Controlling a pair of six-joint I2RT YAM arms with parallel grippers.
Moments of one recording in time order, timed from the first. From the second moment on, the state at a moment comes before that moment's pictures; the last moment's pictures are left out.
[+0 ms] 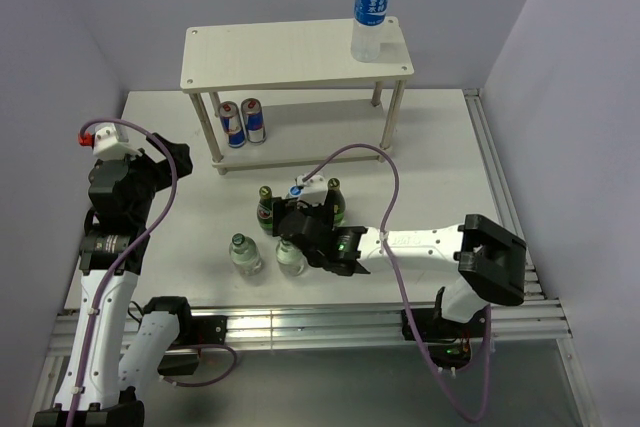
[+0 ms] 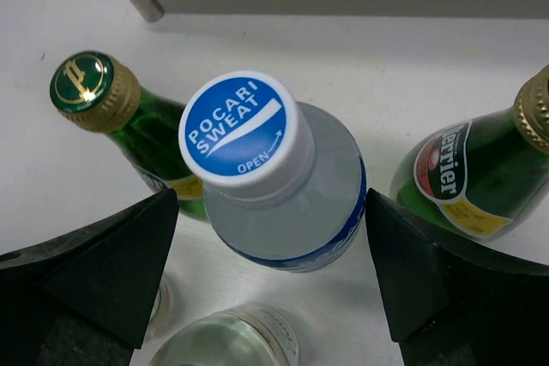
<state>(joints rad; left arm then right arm) -0.02 0.70 0.87 -0.34 -0.07 -0.46 1.23 1.54 0.93 0.03 0.84 0.65</state>
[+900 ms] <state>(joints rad) -0.02 0.70 0.87 -0.34 -0.07 -0.46 1.21 1.59 0.95 0.06 0.97 0.70</state>
